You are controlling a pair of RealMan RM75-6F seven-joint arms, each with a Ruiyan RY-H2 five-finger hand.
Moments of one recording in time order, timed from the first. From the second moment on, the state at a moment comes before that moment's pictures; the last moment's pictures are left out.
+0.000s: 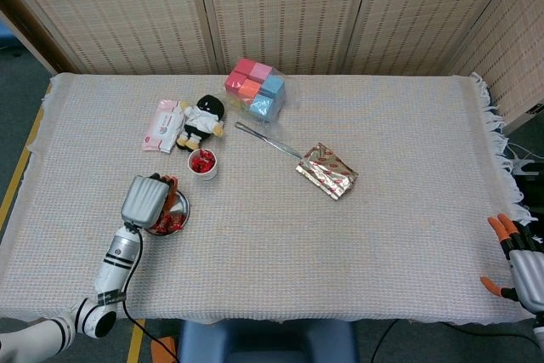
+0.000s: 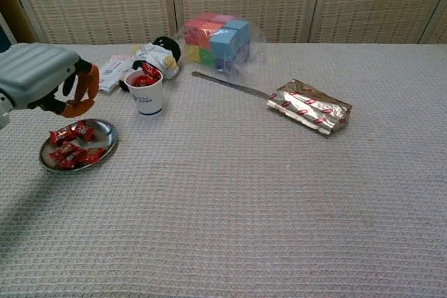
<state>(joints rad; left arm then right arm) -0.59 -1.67 -0.20 -1.14 1.42 1.22 0.35 0.02 -0.99 -0.01 -1.67 -1.40 1.35 -0.04</state>
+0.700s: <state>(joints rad) -0.88 -1.82 -0.34 -0.83 1.29 1.01 0.33 0.03 -1.00 0.03 -1.67 -1.31 1.32 -0.08</state>
